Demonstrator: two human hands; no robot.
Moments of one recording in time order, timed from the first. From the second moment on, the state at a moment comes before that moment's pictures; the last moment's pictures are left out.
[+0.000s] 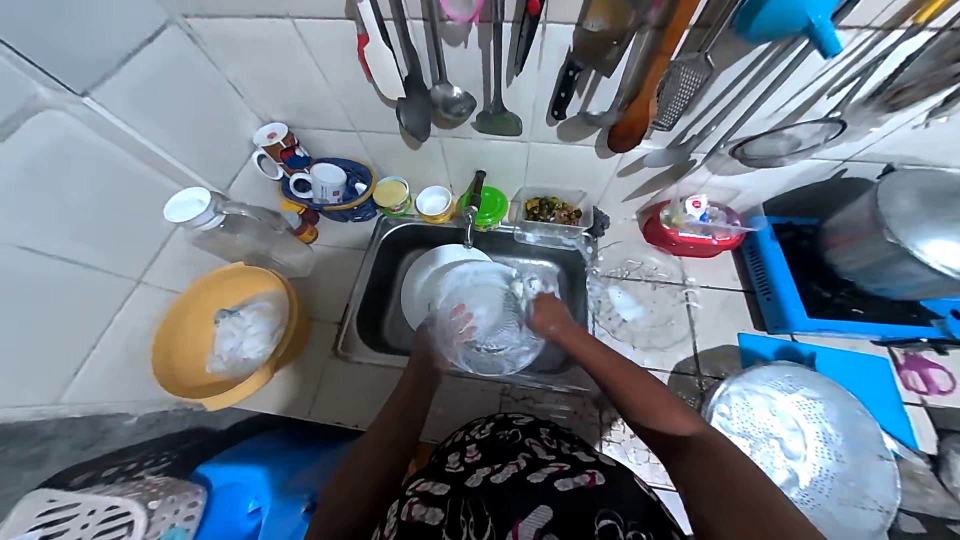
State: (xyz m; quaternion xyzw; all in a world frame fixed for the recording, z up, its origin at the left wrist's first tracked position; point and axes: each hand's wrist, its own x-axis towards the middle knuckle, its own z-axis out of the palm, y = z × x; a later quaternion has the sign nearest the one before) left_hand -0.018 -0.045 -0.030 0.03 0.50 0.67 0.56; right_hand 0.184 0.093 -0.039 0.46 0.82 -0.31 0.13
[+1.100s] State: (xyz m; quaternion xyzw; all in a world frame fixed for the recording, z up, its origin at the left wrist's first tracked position) left_hand -0.110 0.054 -0.084 0.27 0.79 0.51 0.20; right_hand -0.112 0.254 0.007 0.46 0.85 -0.25 -0.08
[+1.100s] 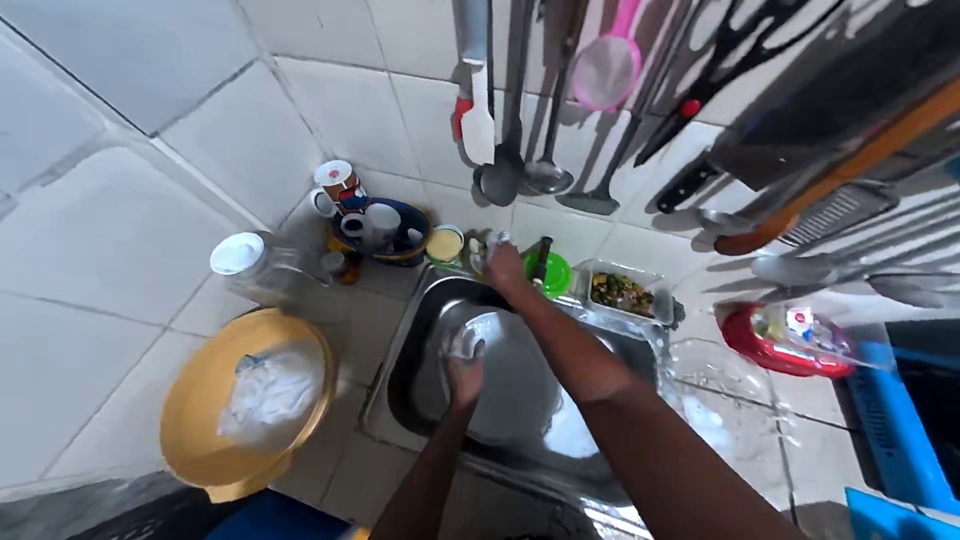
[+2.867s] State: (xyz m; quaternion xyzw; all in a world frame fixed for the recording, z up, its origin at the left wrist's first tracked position) left_hand 0.229 0.152 -0.043 0.62 0.67 0.16 0.38; right_hand 0.404 0.160 -0.039 0.68 0.48 -0.35 -0.42
